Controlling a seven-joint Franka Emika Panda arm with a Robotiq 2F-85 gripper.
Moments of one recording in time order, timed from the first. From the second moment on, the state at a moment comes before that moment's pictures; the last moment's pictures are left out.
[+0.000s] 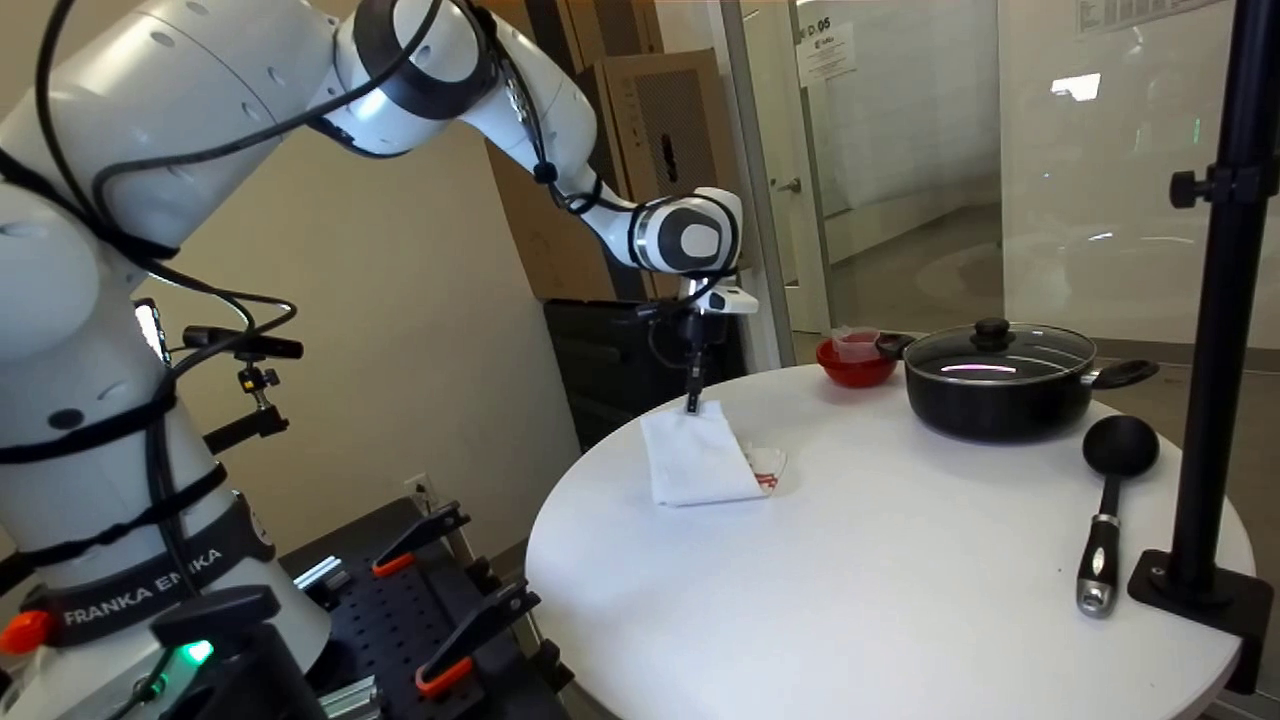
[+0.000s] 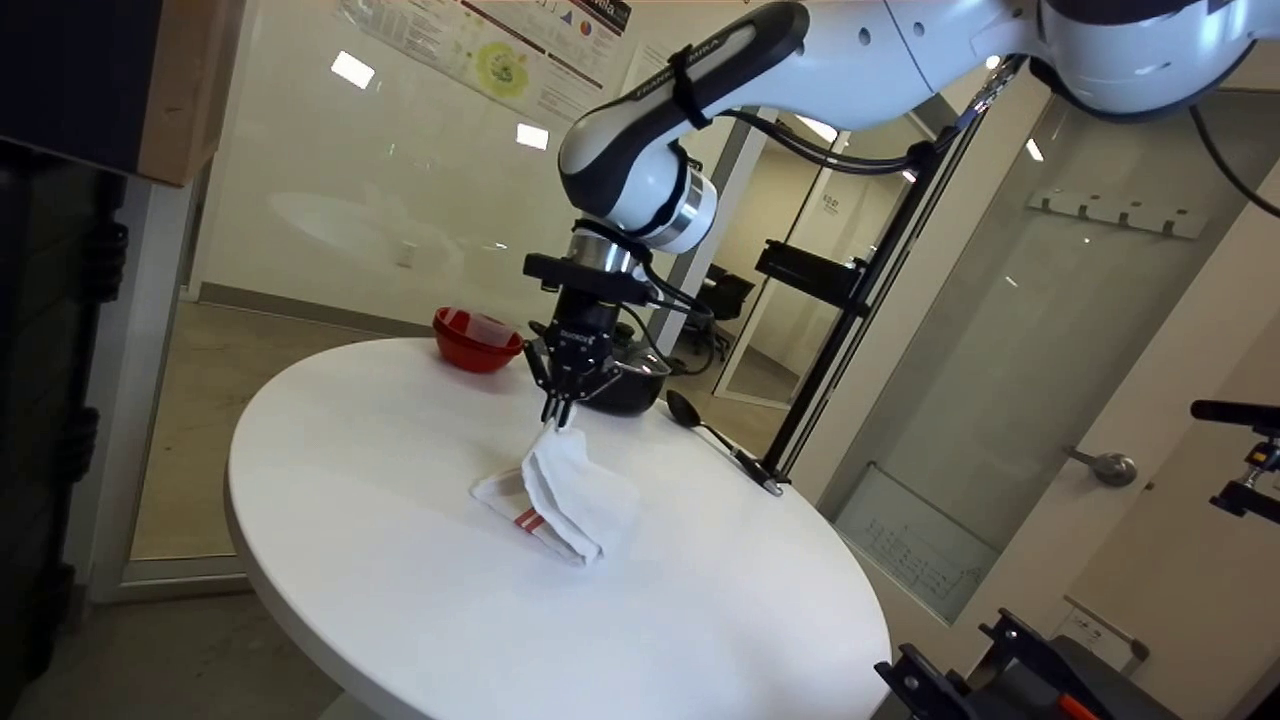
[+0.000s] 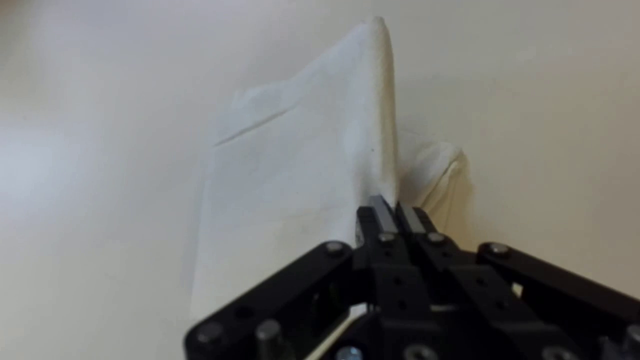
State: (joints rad) arm 0.20 0.98 -0.06 -1.39 0.21 2.07 0.81
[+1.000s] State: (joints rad) arm 0.09 1.17 -0.07 -1.21 0.20 1.99 0.83
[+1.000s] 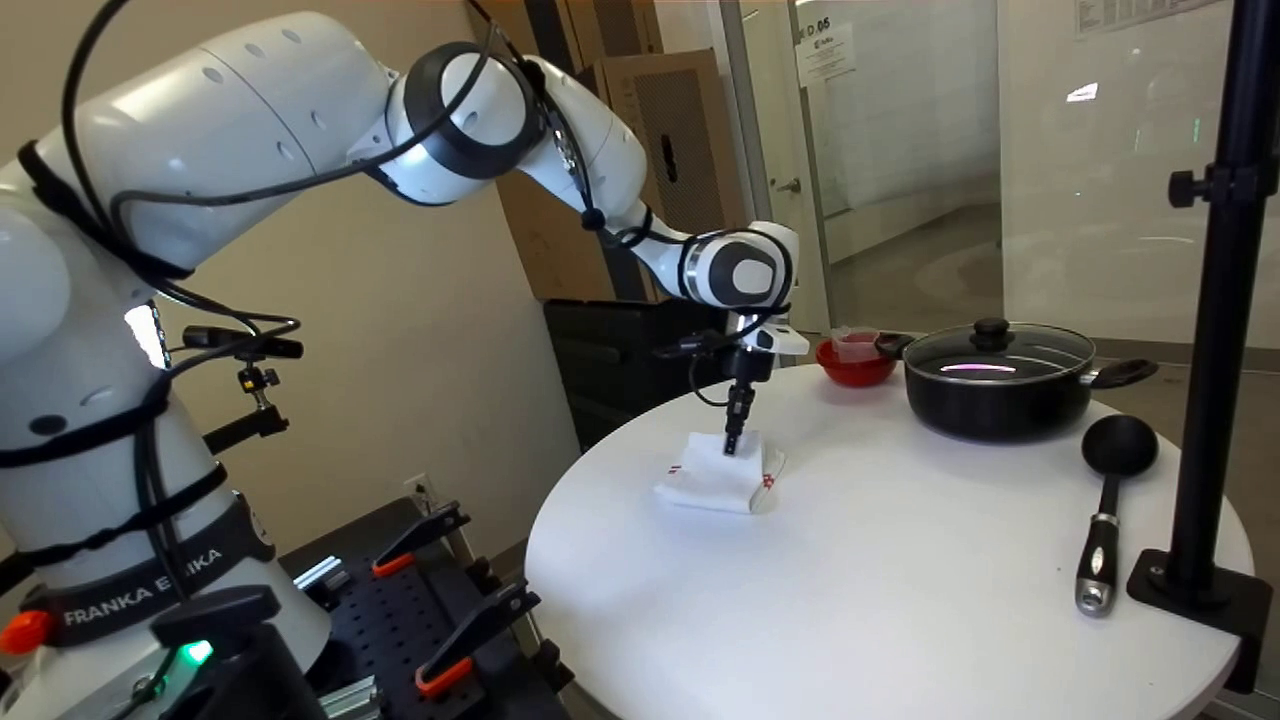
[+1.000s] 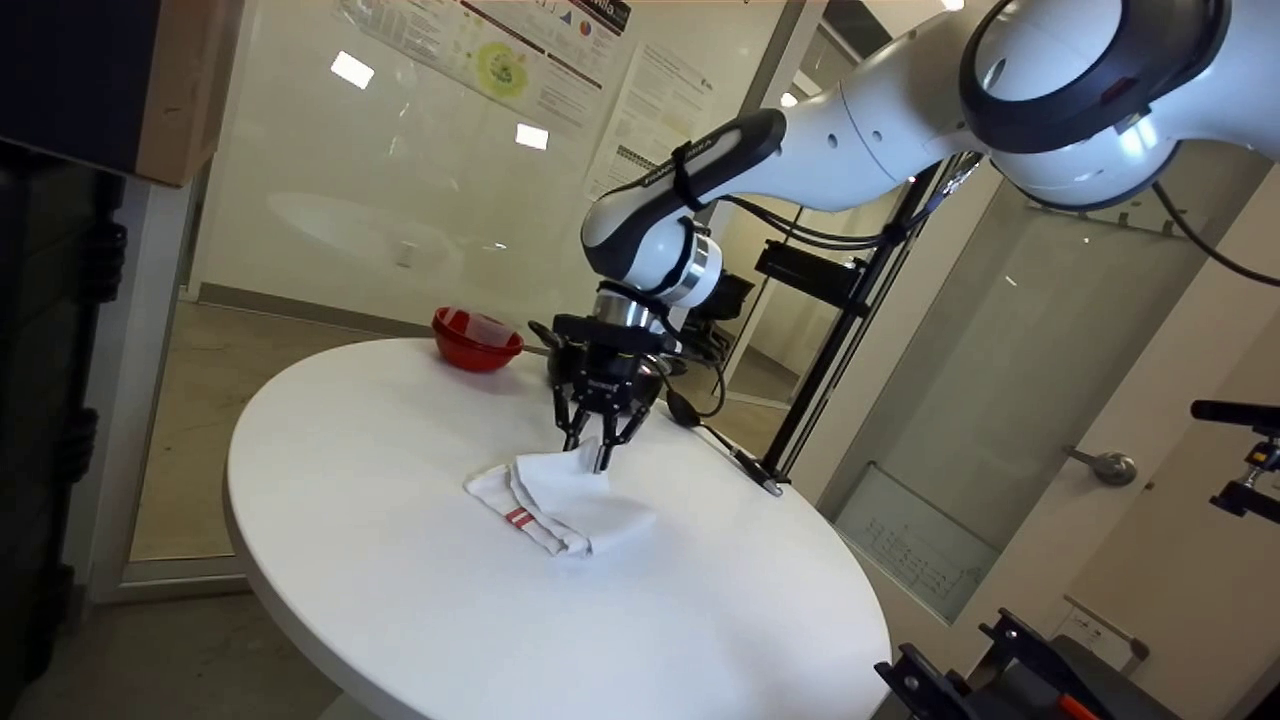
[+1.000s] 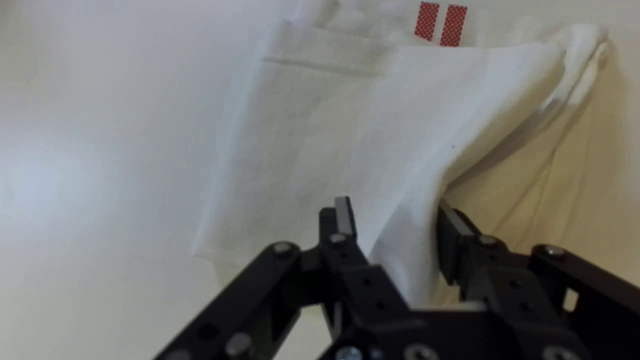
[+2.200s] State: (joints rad) arm 0.22 0.88 -0.10 -1.64 -0.10 2.29 0.56
